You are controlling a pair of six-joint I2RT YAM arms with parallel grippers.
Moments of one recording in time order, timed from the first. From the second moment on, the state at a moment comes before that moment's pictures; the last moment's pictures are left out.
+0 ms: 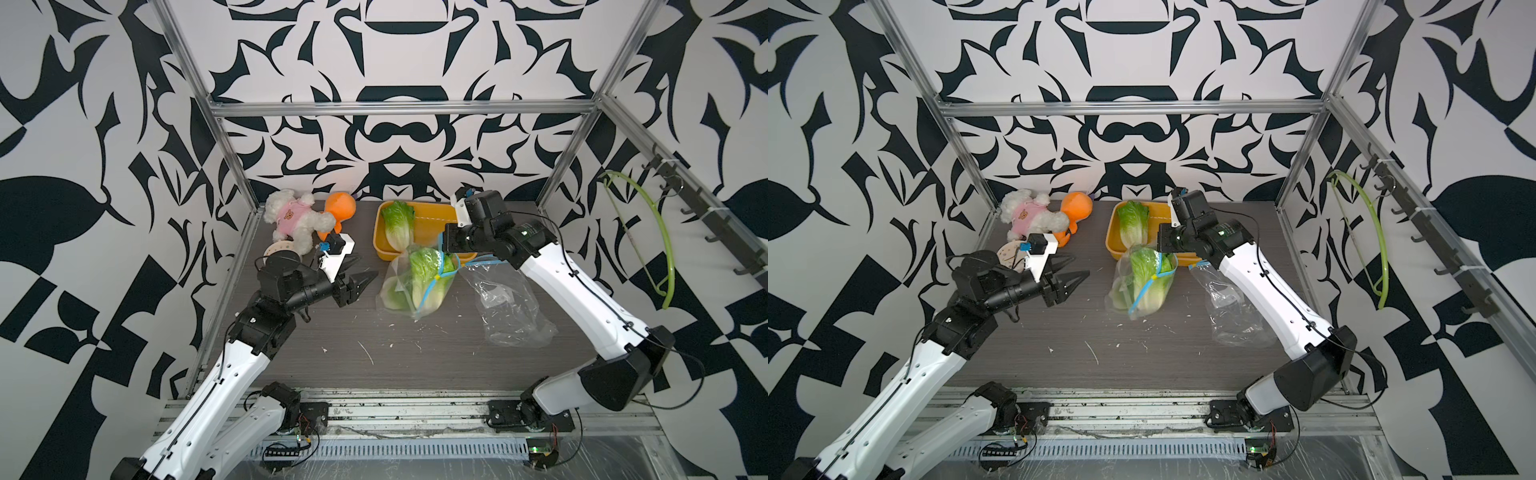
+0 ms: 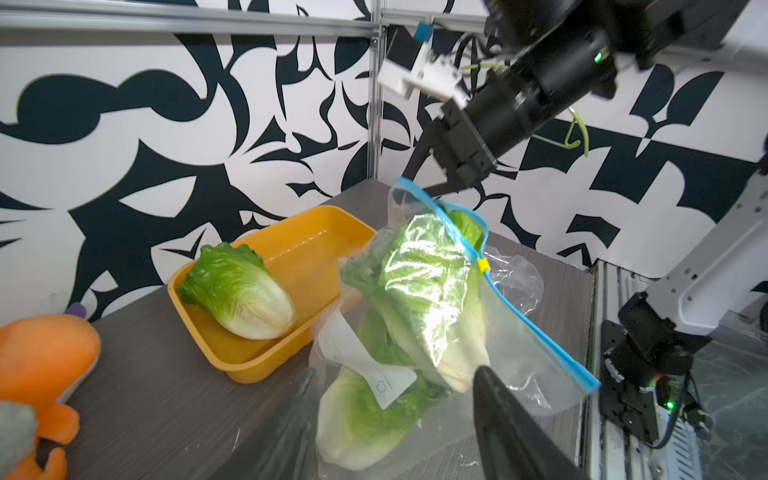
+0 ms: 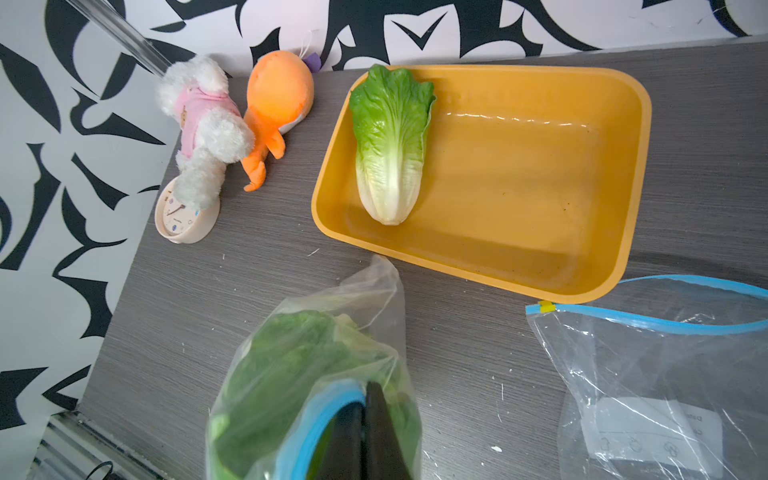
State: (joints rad) left arm -0.46 0.84 0.94 -0.27 0.58 0.03; right arm 0.54 1.49 1.60 -0.88 -0.02 0.44
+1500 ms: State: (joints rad) left arm -1.10 1.41 1.10 -0.17 -0.11 -0.53; right arm 0.62 1.52 1.62 -0.80 0.21 0.53
